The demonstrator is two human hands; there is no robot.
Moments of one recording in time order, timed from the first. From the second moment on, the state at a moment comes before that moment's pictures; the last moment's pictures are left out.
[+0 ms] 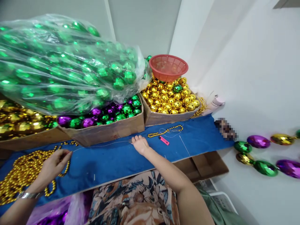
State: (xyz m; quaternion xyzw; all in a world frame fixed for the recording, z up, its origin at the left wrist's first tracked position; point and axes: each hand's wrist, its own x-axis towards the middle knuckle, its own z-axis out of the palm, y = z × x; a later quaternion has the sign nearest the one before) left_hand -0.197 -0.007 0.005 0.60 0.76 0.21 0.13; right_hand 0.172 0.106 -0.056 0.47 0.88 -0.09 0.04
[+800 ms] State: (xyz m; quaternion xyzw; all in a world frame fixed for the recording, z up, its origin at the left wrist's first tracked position) left_hand -0.118 0.033 -0.110 0.78 0.61 0.10 -0.04; right_hand 0.240 0.131 -0.060 0.53 0.84 -0.12 0.08
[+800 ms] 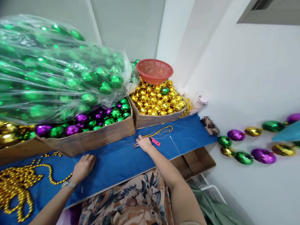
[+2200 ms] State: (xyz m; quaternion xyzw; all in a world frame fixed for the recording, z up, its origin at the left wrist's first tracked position) left_hand 0.247 0.082 0.015 0.88 0.25 0.09 0.39; right_hand 0.525 -0.139 -0.049 0.90 0.40 -0.12 -0.14
